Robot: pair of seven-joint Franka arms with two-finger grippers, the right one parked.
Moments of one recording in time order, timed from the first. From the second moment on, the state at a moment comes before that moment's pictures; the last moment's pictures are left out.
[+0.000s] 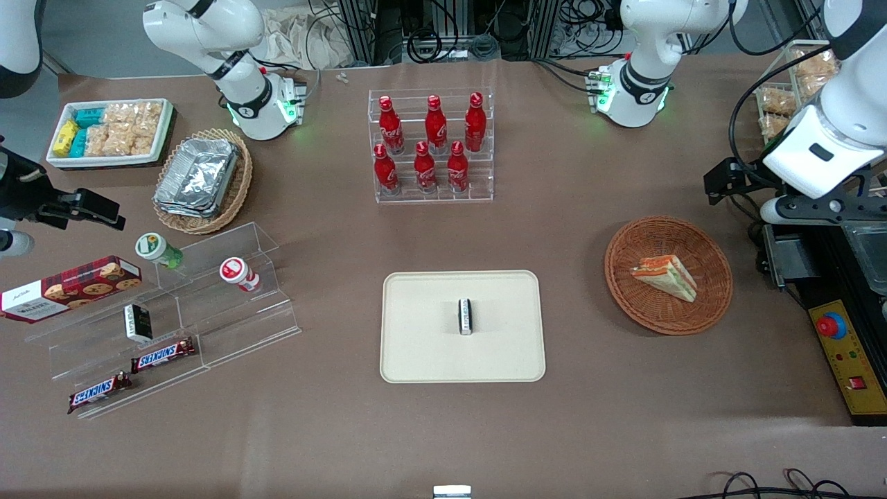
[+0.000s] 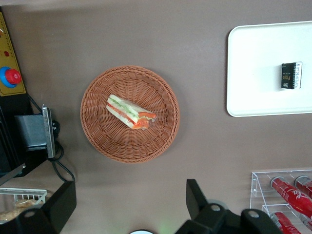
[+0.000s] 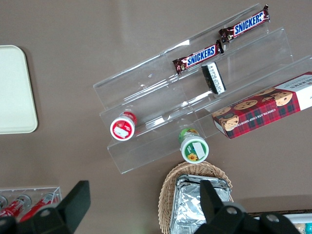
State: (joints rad) arm -0.07 0.06 -0.11 -1.47 0.03 1.47 -0.13
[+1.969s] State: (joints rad) arm -0.02 0.05 -0.09 -2.02 0.02 1.96 -0.82
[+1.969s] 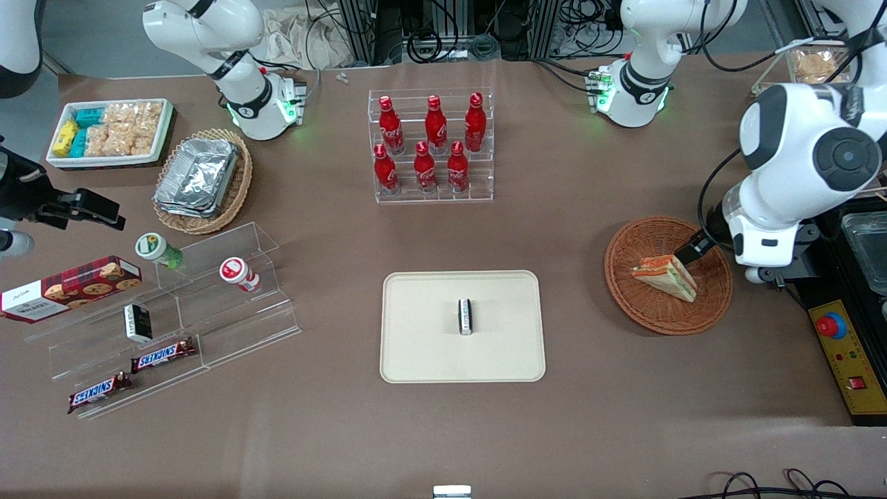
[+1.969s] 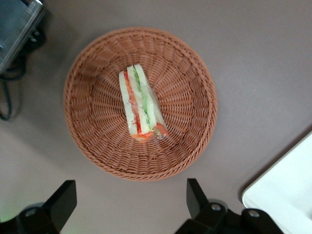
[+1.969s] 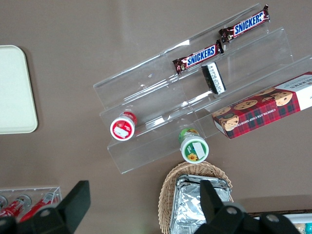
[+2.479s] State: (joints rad) arm -0.02 0.18 -0.09 -2.13 0.00 2.20 -0.97
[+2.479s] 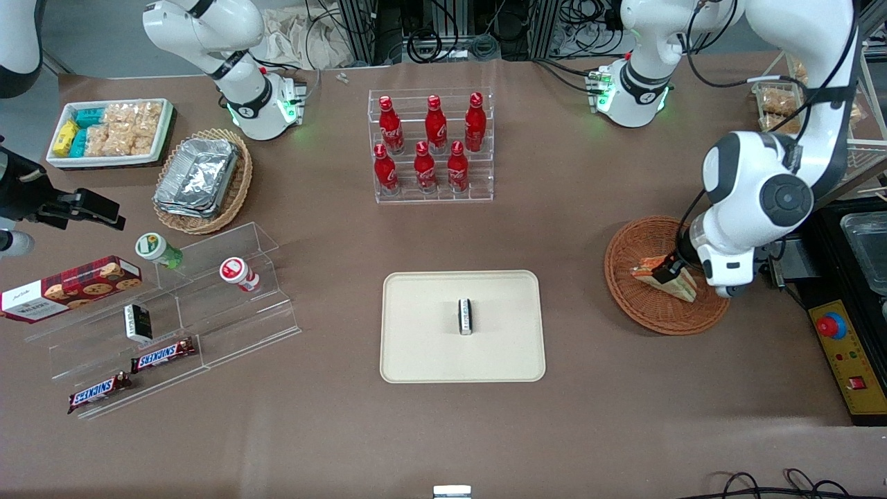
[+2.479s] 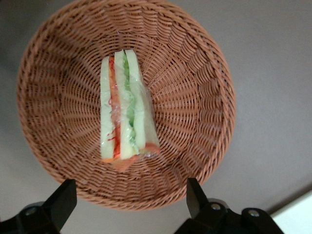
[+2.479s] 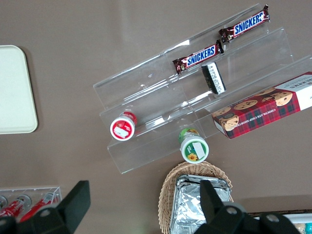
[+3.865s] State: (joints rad) arm -0.01 0.19 -0.11 -2.04 0.00 2.07 -0.96
